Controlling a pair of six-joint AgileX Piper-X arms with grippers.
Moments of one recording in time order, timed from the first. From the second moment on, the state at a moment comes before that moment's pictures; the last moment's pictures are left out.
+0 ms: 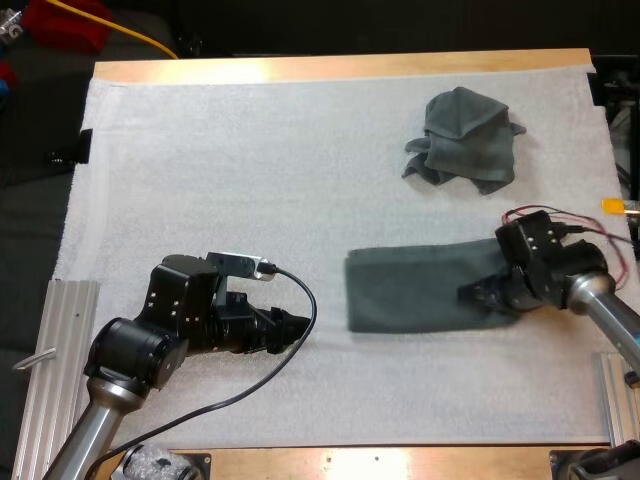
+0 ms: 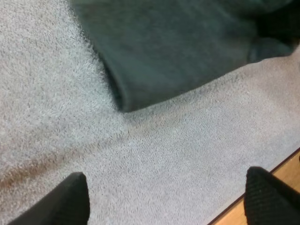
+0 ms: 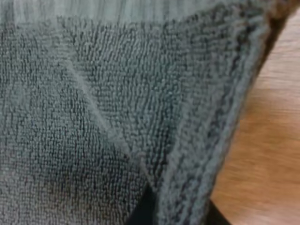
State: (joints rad) left arm -0.35 0.86 -0.72 0.91 0.54 -2.08; right arm 0.34 1.35 -0.78 0.87 0.09 -1.62
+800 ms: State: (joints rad) left arm -0.35 0.86 -0.72 0.84 0.48 -2.09; right arm 0.34 1.32 -0.91 0.96 -0.04 -1.61
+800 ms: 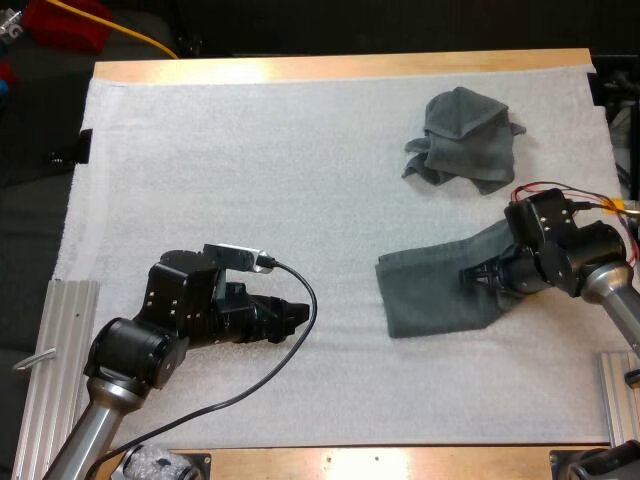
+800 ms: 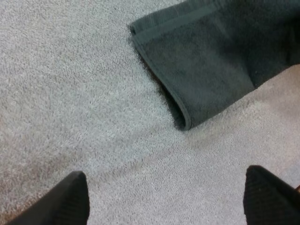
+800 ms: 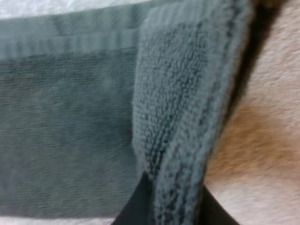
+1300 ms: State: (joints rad) left arm -0.35 0.86 -0.72 0.84 0.48 -2.11; right arm 0.48 1.47 -0.91 0.84 -0.21 -1.49
